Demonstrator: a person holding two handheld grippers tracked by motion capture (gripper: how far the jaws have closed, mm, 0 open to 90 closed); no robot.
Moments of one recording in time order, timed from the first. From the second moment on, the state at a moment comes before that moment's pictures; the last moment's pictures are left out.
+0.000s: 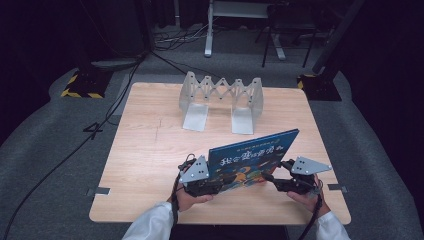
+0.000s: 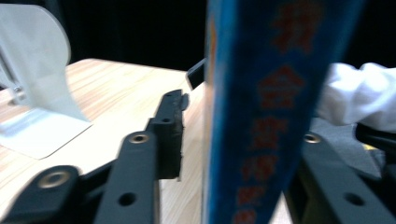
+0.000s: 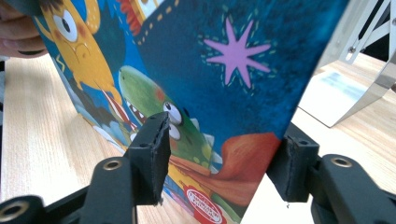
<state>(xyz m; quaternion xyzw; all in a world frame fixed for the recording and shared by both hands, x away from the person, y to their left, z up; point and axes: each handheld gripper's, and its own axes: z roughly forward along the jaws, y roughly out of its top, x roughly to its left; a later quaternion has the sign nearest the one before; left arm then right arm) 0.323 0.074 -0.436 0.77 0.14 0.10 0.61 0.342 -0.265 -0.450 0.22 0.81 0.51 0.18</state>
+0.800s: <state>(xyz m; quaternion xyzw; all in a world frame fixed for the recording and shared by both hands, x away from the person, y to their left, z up) 0.329 0.078 -0.432 0.77 0.13 0.11 0.61 0.341 -0.304 -0.475 0.30 0.82 0.45 0.17</state>
